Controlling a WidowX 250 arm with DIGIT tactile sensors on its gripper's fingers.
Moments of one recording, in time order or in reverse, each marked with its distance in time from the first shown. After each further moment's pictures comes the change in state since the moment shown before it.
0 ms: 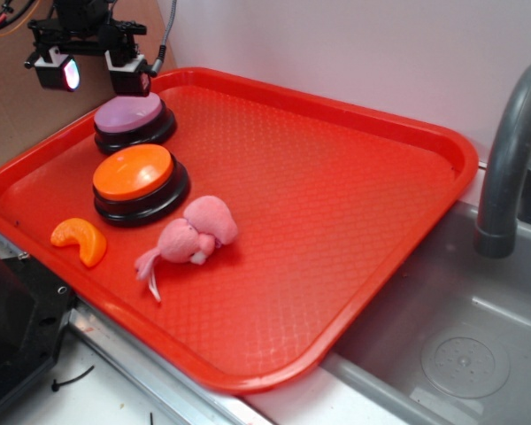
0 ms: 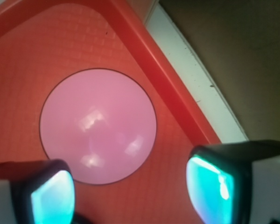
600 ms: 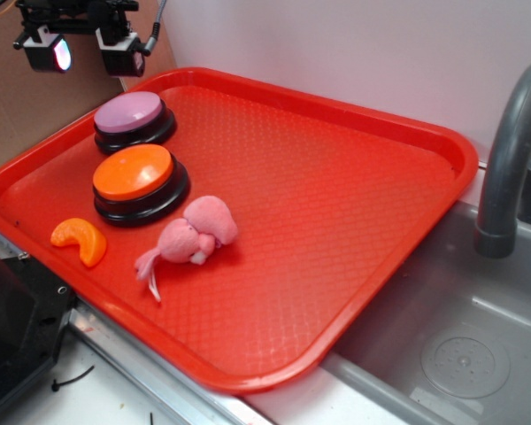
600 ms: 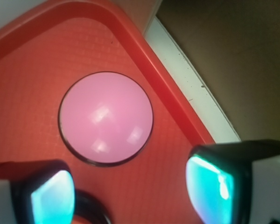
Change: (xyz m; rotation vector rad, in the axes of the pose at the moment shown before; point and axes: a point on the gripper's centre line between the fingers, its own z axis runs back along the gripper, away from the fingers) arm -0.007 0.001 0.023 -0.029 -0.009 0.003
